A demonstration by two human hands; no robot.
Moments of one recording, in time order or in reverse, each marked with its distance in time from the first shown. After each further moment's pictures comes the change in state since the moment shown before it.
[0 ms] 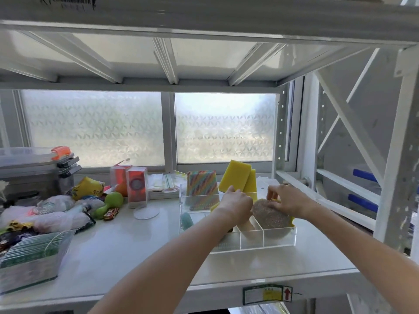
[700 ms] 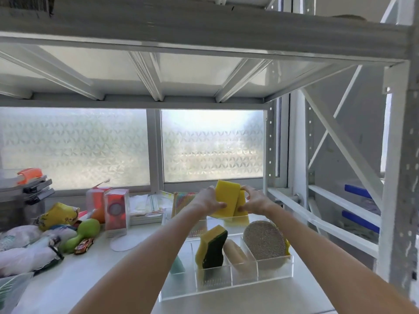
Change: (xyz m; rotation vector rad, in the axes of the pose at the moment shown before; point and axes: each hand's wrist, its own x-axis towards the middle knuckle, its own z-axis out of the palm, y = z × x) left_hand 0.058 -0.077 -0.005 -0.694 0.050 -0.342; right_hand 0.090 -0.016 0.012 0.499 -0.064 0.240
